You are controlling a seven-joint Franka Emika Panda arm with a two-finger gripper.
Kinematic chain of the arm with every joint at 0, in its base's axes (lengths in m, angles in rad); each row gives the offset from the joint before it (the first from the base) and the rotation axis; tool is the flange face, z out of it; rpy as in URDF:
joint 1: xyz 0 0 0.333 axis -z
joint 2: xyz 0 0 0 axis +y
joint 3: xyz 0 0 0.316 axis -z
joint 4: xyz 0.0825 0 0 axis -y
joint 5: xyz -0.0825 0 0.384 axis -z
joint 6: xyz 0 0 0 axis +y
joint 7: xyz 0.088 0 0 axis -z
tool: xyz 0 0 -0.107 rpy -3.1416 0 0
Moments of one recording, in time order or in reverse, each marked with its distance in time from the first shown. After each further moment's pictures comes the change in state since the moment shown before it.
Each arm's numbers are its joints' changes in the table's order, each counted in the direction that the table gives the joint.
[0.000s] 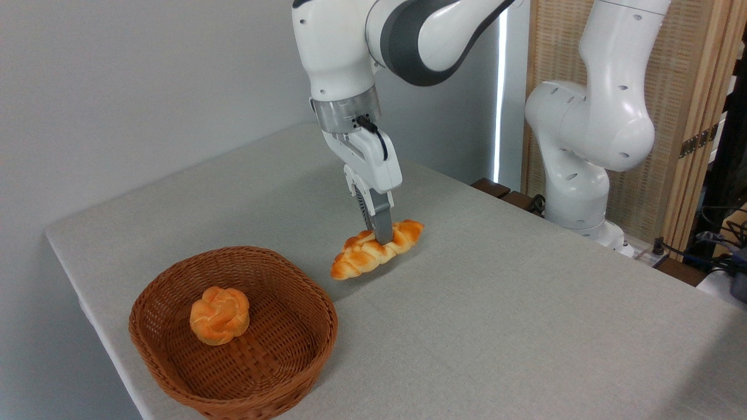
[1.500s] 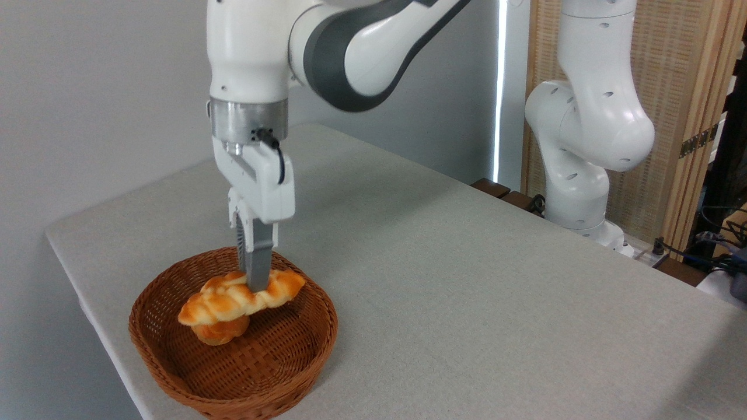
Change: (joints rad) arm -0.001 0.371 -0.088 0.402 0.000 -0.306 0.002
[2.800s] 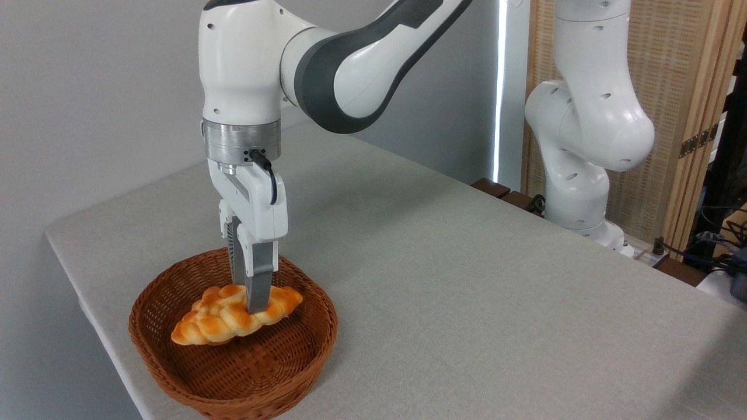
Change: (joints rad) arm 0.000 0.045 -0.001 0.012 0.000 -0.019 0.000
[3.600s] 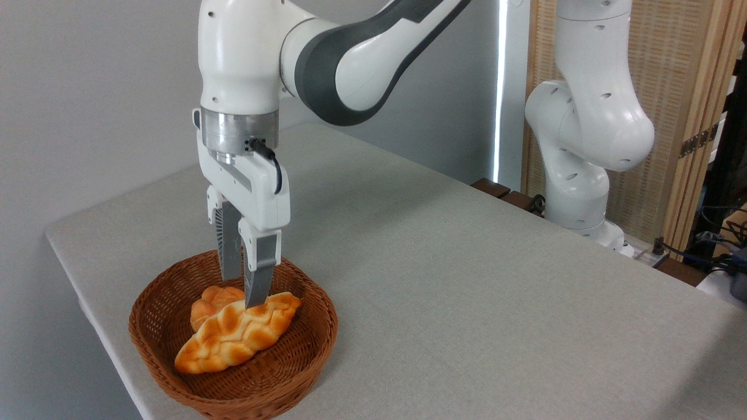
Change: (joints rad) arm 0.005 -0.019 0.001 0.010 0.034 0.002 -0.082
